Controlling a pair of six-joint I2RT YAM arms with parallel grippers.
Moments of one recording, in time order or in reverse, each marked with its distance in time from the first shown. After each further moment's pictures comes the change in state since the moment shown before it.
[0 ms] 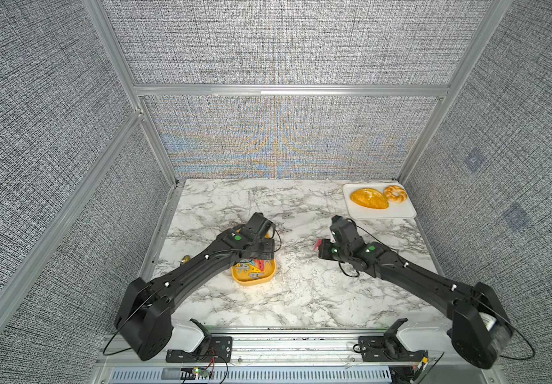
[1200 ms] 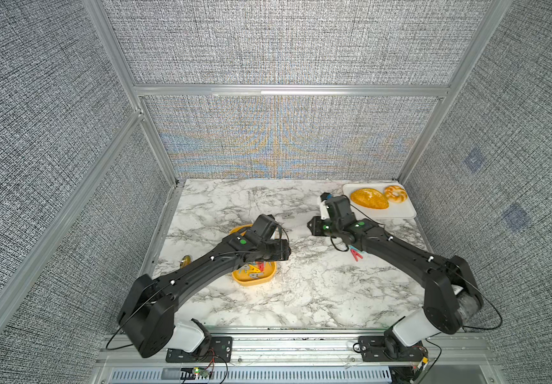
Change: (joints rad) left arm -0.117 0.133 0.037 0.189 0.217 -0.109; right arm -0.186 0.129 0.122 0.044 -0.076 -0.175
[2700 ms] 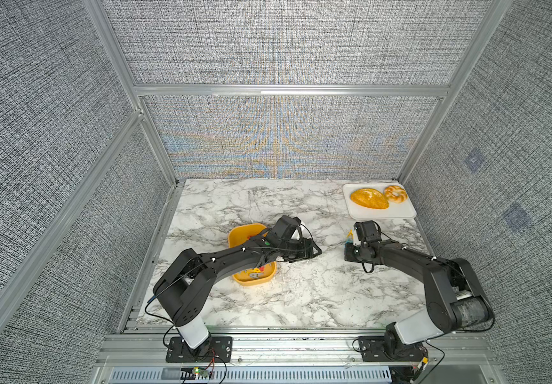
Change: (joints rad) left arm -0.048 0.221 0.004 0.416 0.281 -0.186; right arm -0.250 -0.011 -0.327 0.007 0.041 -0.145
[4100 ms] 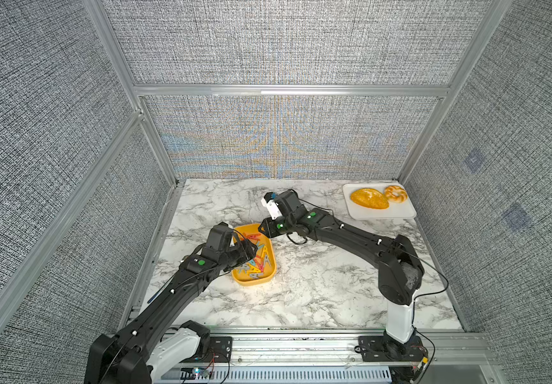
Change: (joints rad) left arm 0.378 -0.615 -0.341 -0.359 -0.224 0.045; right arm 0.555 0.389 0.837 -0.106 -0.184 0.079
